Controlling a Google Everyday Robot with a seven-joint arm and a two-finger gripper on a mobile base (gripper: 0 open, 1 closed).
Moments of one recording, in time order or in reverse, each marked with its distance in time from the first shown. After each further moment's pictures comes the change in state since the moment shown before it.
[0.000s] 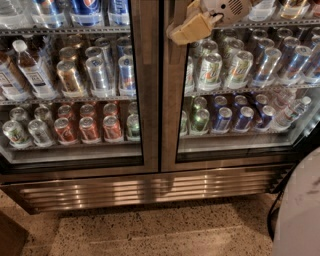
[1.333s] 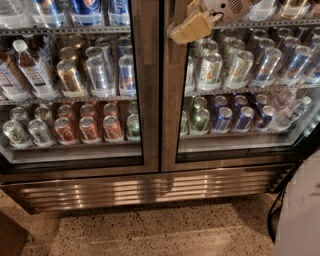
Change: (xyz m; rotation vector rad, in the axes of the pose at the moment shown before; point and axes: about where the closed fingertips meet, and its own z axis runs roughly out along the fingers) arm -0.001 -0.003 -0.002 0.022 0.006 -0.011
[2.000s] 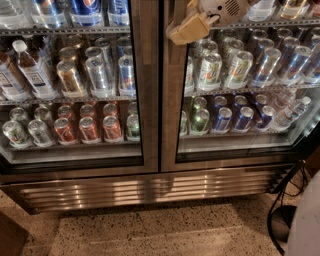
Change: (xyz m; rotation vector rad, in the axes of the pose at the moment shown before) arm -0.001 -0.002 0.004 0.048 0.025 -0.020
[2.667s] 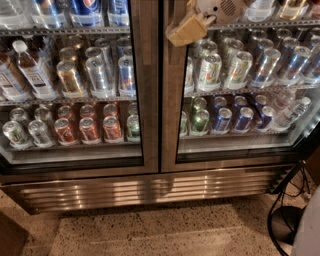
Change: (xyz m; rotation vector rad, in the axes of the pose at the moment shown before) arm 0.003 -0.008 0.005 0.055 0.052 -0.008
